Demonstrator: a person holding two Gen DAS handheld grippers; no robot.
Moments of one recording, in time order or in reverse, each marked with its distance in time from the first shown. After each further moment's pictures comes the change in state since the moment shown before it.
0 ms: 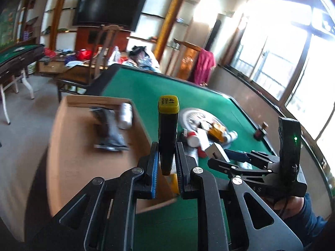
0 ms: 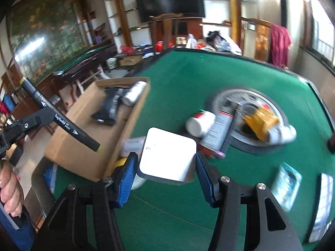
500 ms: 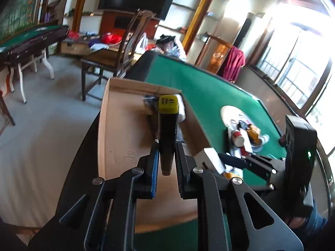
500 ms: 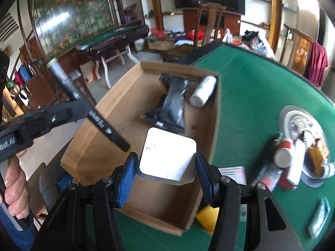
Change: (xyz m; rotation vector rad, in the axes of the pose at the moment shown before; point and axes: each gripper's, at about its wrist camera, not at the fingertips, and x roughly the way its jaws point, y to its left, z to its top) left arm 0.017 0.088 0.002 -0.106 0.090 0.127; right arm 0.090 0.106 0.022 -0.141 0.119 0.098
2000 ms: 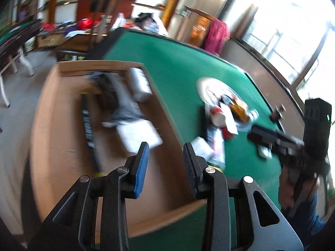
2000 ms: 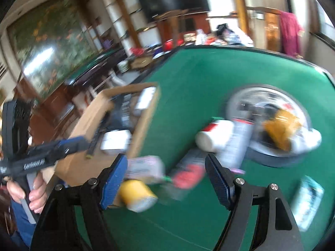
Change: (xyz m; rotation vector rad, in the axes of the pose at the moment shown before) left arm 0.059 -0.085 -0.009 0.121 0.167 -0.093; right arm -0.092 -0.156 -0.048 0.268 -0.152 -0.017
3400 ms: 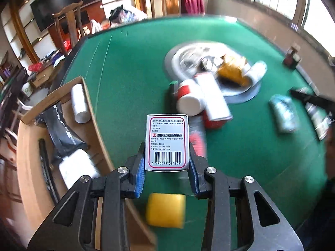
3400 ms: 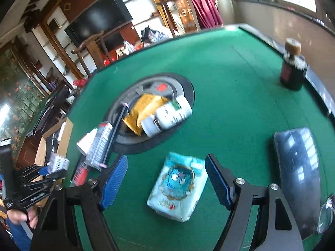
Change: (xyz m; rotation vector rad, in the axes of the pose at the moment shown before) left arm 0.089 -0.112 0.010 0.324 0.122 0.192; right arm -0.050 -0.167 -0.036 0.383 0.004 -0.214
